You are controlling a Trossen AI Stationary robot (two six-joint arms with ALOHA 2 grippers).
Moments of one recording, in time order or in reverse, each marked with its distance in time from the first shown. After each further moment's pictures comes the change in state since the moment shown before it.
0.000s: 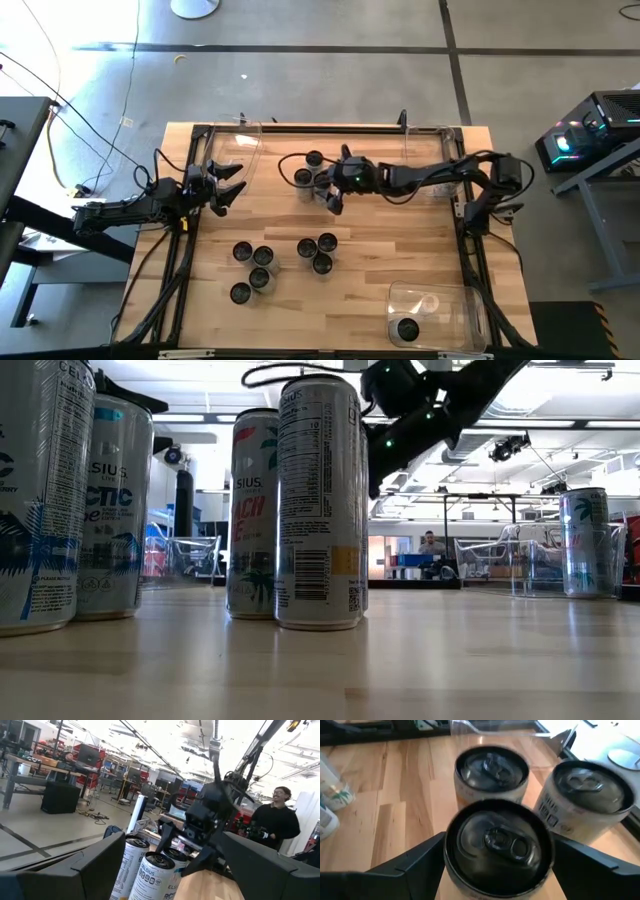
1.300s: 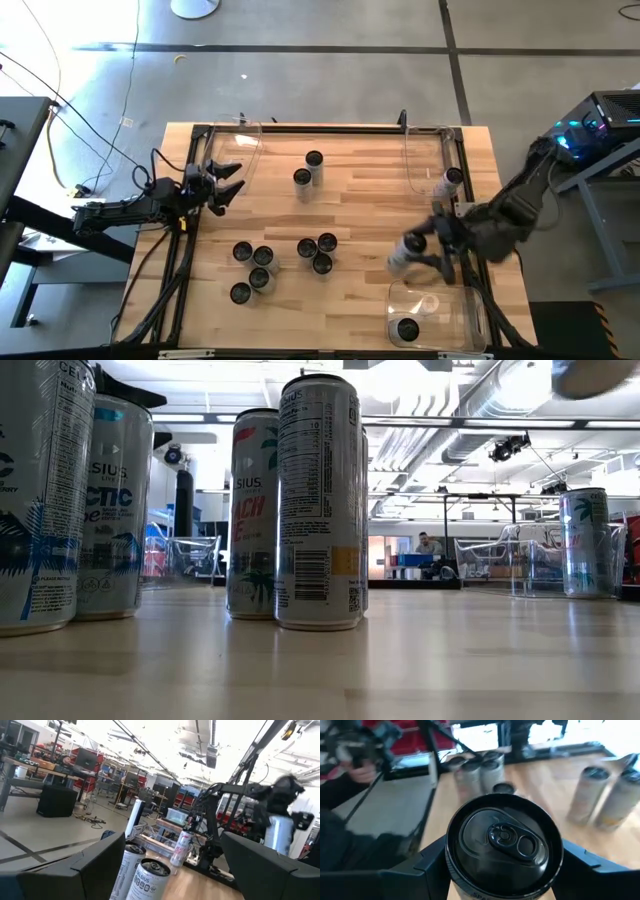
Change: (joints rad) left arm 0.000 0.000 0.000 0.036 0.003 -0.009; right arm 0.998 -0.768 0.000 -0.787 0.585 0.543
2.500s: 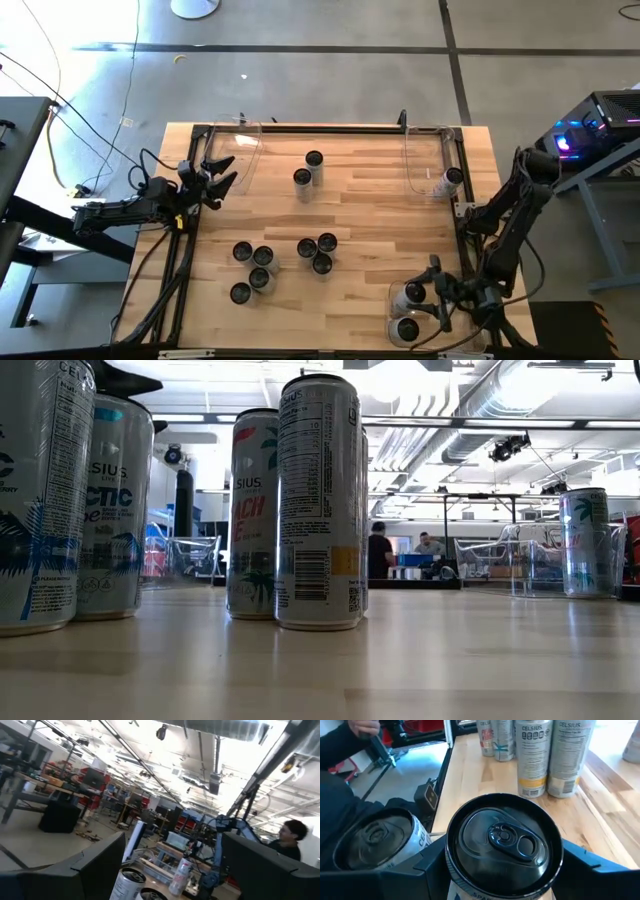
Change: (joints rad) left arm 0.000 0.000 0.000 0.121 -0.074 -0.018; right arm 0.343 0.336 -0.366 0.501 0.259 0.308
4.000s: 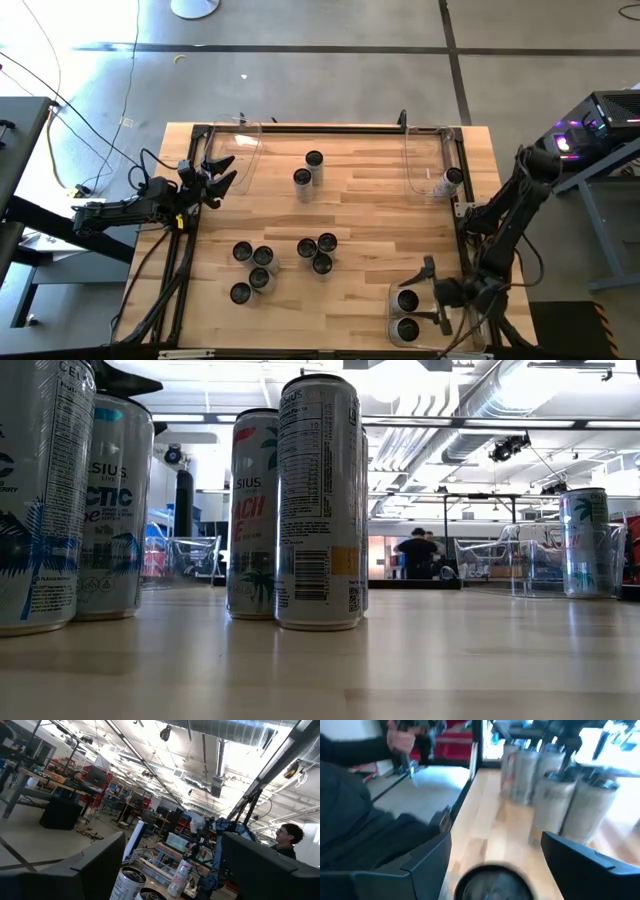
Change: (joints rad) left arm 0.000 0.000 0.000 -0.001 -0.013 -0.035; right arm -0.057 -0.029 -0.031 0.362 -0.015 -0.513
